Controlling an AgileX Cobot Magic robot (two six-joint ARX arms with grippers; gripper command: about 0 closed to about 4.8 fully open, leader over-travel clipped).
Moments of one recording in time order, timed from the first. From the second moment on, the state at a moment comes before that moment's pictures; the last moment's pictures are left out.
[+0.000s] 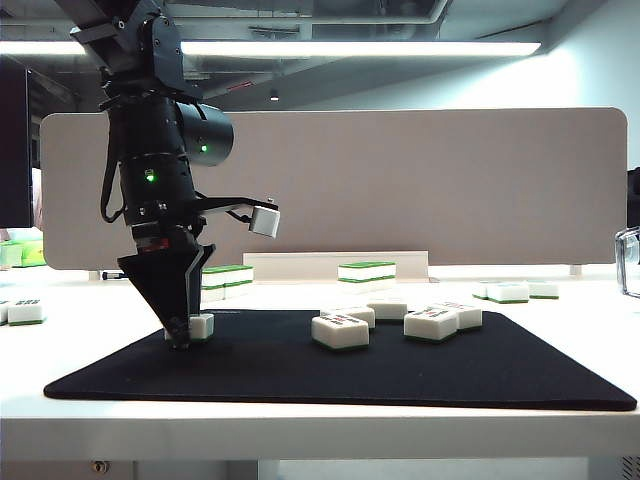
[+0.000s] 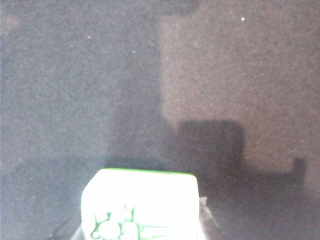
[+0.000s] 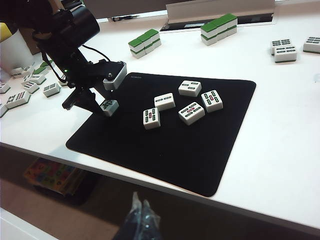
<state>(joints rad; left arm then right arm) -0.40 1.99 1.52 -0.96 0.17 1.06 0.01 0.01 0.84 -1.17 -0.49 0.12</state>
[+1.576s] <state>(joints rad) -0.63 2.16 1.73 -0.68 0.13 0.41 0.01 0.01 0.84 -1.16 -0.49 0.12</state>
